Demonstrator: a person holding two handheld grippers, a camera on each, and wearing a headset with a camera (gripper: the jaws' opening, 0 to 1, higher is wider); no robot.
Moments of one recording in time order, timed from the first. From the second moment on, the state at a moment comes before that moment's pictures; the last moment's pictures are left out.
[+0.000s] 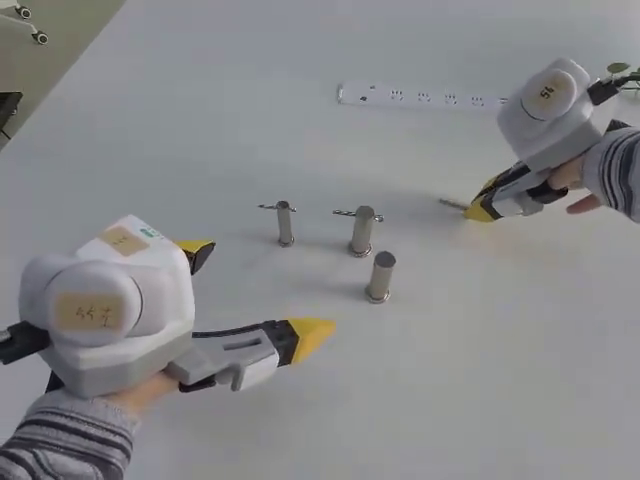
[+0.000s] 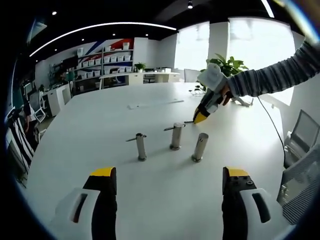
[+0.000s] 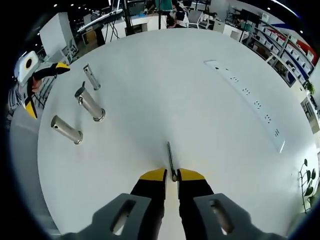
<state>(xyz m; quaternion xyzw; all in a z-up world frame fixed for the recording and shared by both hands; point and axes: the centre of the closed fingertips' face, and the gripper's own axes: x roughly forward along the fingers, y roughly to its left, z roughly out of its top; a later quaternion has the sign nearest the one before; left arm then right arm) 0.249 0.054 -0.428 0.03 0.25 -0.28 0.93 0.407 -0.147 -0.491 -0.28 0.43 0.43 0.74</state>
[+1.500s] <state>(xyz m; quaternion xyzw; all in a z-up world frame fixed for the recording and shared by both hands) 0.276 0.014 -0.384 0.07 0.23 -0.35 0.91 0.358 -0.086 -0.419 -0.39 0.21 0.51 0.74</state>
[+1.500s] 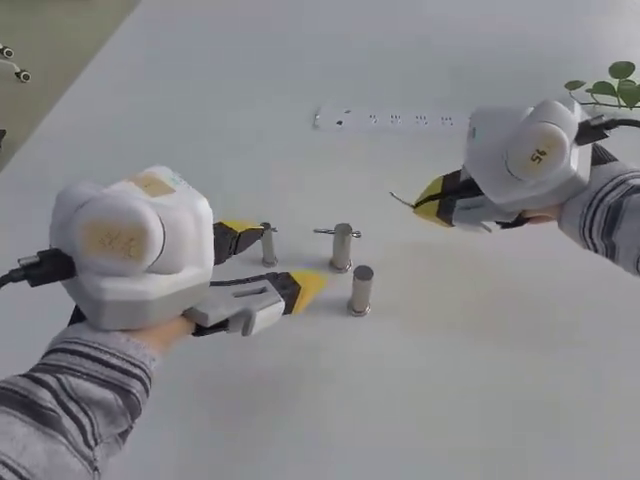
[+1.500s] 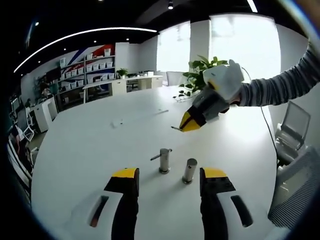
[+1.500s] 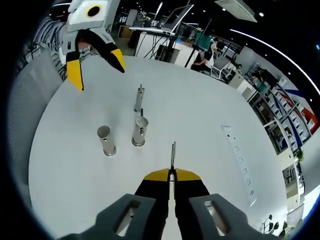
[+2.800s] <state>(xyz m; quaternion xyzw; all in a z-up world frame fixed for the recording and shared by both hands) 0.285 -0.018 -0.359 -0.15 0.26 -0.37 0.88 0.293 -0.023 -0.376 -0.45 0.07 0.58 0.67</state>
